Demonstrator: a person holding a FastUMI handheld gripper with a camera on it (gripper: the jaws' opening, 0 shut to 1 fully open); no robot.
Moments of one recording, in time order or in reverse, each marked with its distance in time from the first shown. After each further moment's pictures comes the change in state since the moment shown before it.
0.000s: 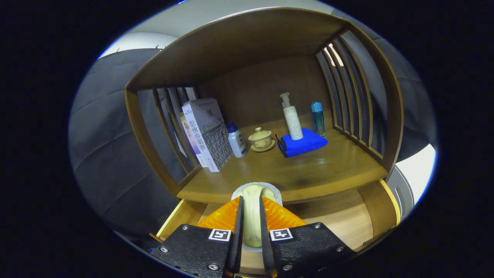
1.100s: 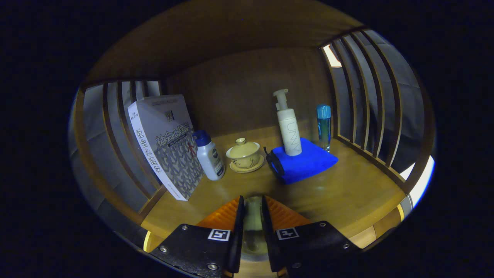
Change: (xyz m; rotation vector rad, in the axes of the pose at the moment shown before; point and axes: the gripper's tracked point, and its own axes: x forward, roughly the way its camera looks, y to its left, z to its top) arm 0.122 -0.027 0.038 -0.018 -0.019 -0.180
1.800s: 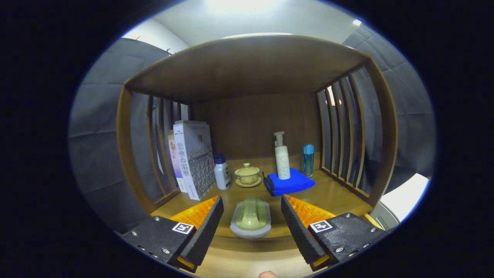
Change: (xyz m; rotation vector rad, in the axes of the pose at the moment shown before) arm -0.126 0.000 0.000 -0.125 -0.281 0.026
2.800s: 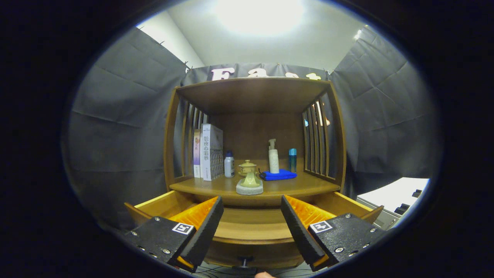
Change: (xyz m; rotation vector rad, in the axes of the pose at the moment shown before) arm -0.150 0.007 -0.081 -0.085 -0.159 -0.018
